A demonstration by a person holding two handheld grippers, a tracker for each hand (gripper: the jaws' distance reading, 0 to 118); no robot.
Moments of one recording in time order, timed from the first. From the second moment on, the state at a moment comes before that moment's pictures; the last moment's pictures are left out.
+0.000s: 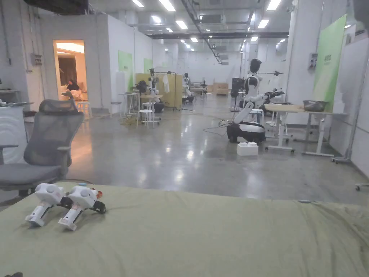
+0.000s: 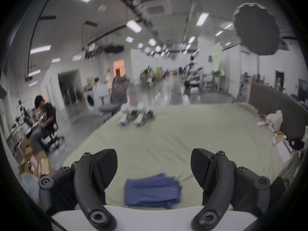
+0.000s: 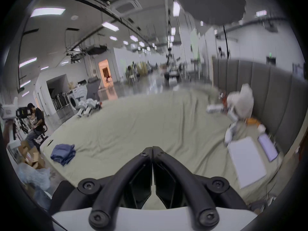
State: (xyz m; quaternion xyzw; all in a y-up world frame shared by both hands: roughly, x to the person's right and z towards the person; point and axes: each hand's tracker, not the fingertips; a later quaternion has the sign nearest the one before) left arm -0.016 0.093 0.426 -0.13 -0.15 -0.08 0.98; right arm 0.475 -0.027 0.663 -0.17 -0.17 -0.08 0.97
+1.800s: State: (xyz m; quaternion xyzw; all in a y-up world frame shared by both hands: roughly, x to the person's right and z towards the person) left arm 0.085 0.072 0.551 0.03 -0.23 -0.07 0.97; right arm 0.443 0.027 0.709 -0.02 -0.19 -0.04 0.98
